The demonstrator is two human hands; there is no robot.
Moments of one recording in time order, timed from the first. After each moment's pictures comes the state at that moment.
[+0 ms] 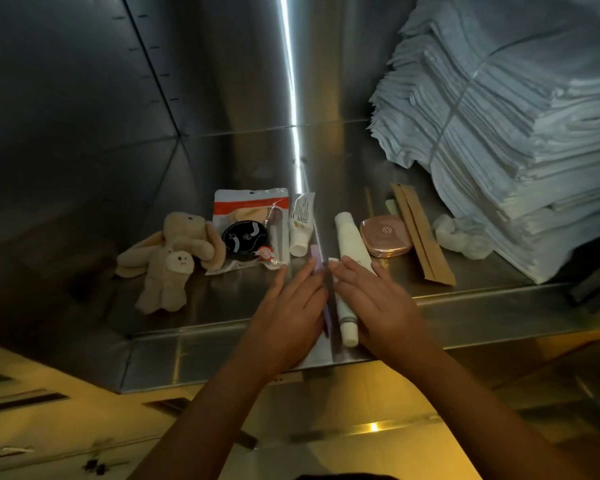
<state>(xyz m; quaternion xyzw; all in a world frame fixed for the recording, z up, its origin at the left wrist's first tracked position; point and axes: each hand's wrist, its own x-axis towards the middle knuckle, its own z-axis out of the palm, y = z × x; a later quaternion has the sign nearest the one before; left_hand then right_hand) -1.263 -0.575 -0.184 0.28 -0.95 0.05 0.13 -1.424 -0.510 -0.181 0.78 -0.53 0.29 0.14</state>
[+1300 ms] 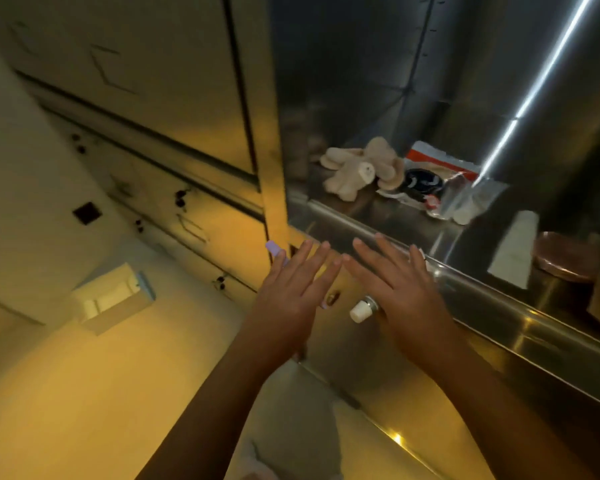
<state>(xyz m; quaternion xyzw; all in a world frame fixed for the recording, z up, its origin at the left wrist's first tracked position) -1.167 -0.401 -0.166 0.59 -0.76 0.12 0.27 -1.333 -0.465 -0.155 0.92 -0.31 0.24 0.04</state>
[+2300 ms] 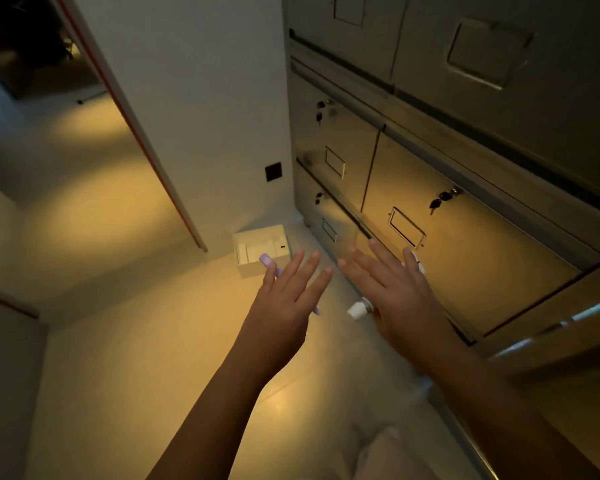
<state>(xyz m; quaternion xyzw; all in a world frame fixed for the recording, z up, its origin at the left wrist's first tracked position) -0.804 -0.175 -0.198 0.77 -0.58 0.14 0.21 -0.920 -0.319 -0.186 0.98 -0.09 0.20 -0.04</state>
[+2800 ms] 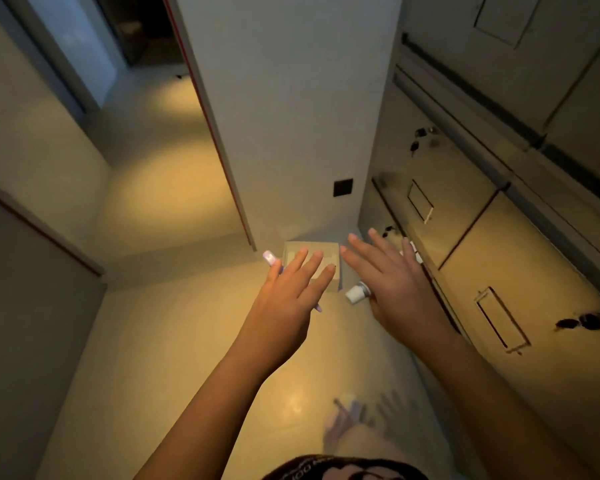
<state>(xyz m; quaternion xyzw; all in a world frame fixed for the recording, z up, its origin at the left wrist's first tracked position) -0.644 -0.233 -0.204 0.87 -0.46 0.12 0.14 -0.705 -0.403 -0.195 0.98 0.01 0.15 -0.11</state>
